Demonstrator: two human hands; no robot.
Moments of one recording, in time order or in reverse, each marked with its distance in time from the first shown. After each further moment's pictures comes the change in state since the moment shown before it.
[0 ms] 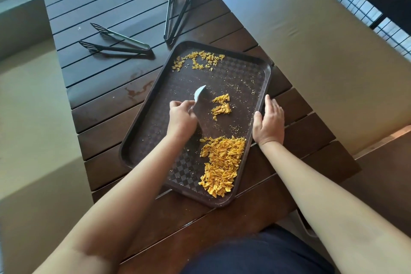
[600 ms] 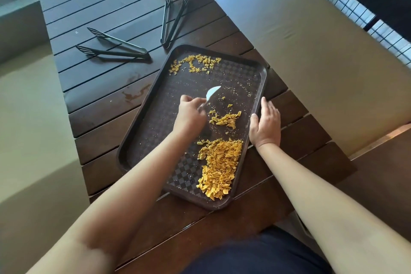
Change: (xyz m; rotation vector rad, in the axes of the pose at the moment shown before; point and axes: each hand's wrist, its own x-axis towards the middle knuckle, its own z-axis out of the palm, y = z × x) left_hand 0.003 0.025 0.010 0.005 -0.071 0.099; right_hand 0.000 -0.001 0.000 0.012 -0.008 0.008
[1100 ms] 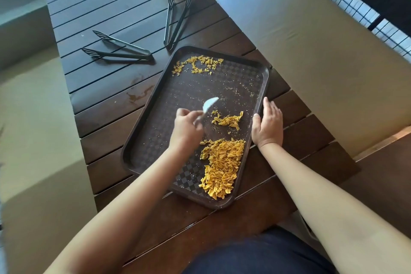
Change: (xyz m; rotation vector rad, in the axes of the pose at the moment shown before) left_hand -0.032 -0.018 -0.007 0.023 0.014 0.008; right_hand 0.000 0.001 0.001 -0.014 -0.002 -0.008
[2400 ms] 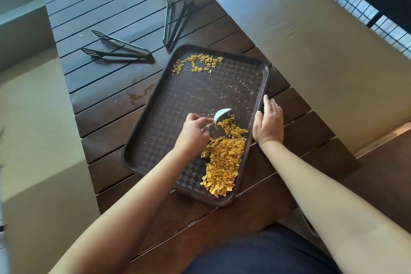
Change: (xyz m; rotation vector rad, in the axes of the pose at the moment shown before) left_hand -0.009 -0.001 0.008 0.063 -0.161 0.033; right_hand 0.000 0.000 0.001 0.012 0.022 -0.001
